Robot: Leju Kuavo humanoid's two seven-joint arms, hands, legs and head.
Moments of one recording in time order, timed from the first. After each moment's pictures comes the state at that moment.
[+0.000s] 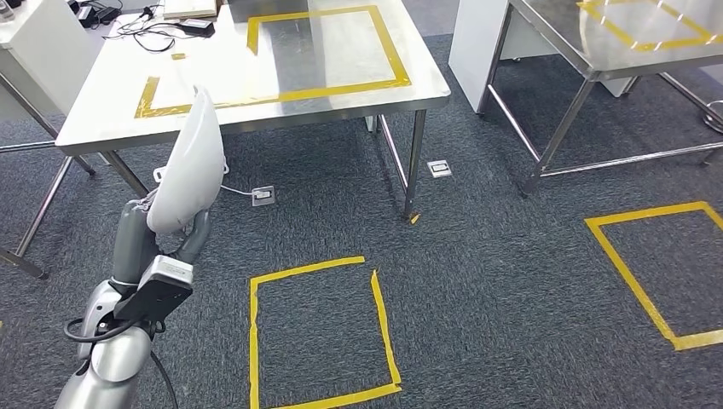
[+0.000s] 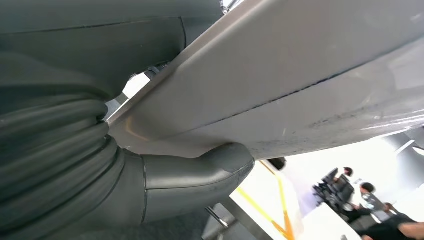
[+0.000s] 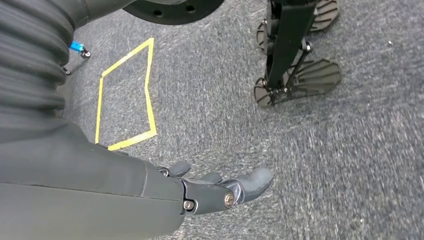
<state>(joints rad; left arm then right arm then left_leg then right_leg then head) -0.27 0.09 -0.34 -1.63 -0.50 0.16 -0.36 -0.04 0.10 -0.89 -0.18 0.72 0.14 0.03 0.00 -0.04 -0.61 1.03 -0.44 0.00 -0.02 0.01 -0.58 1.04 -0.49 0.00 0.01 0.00</state>
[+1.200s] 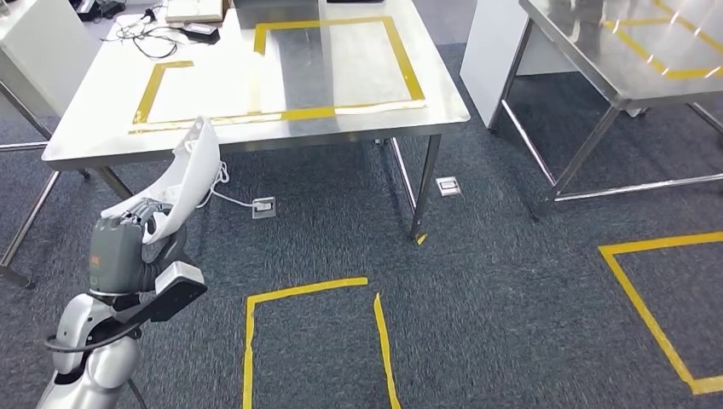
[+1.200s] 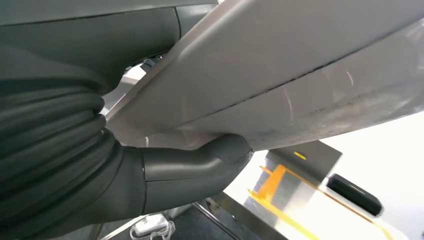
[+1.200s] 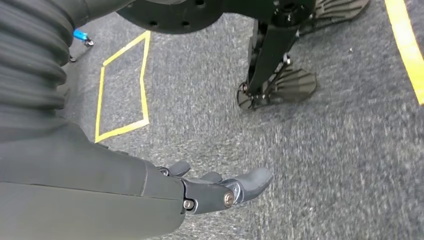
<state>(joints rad) -0.25 0.17 -0.31 -1.56 -0.77 0.29 -0.29 -0.04 0.10 -0.89 -0.17 0.76 0.15 0.04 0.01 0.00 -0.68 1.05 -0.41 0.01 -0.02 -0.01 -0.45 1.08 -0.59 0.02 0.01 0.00</state>
